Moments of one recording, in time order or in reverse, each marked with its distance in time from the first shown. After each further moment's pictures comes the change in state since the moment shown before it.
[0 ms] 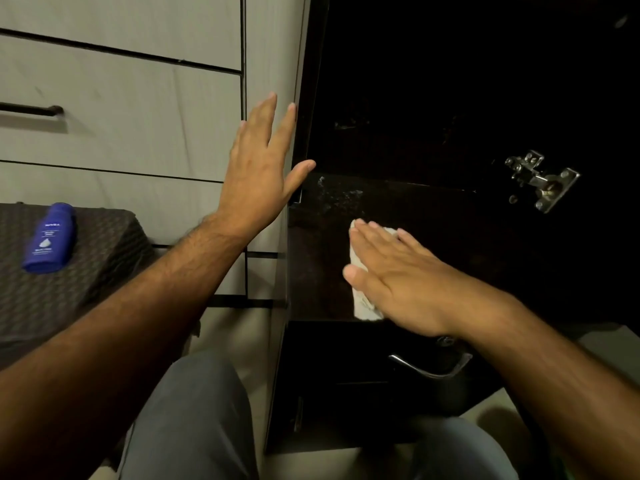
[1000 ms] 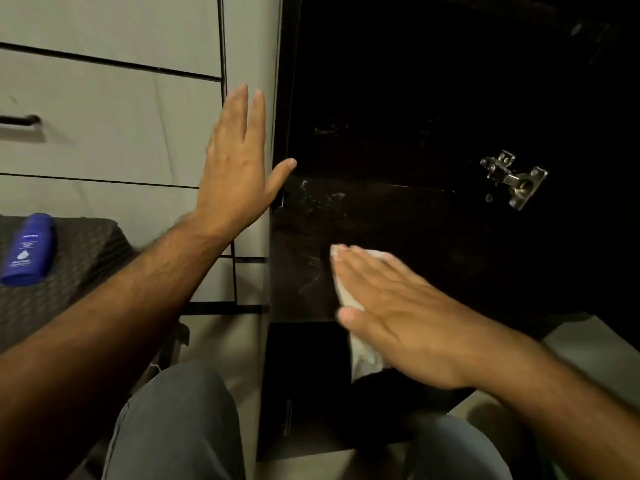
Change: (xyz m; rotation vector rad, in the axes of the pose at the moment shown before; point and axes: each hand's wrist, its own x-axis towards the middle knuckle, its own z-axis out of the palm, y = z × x) left_hand 0.005 0.004 -0.010 0.001 0.052 -0.003; right_hand -0.037 0.004 0.019 0.033 0.075 -0.156
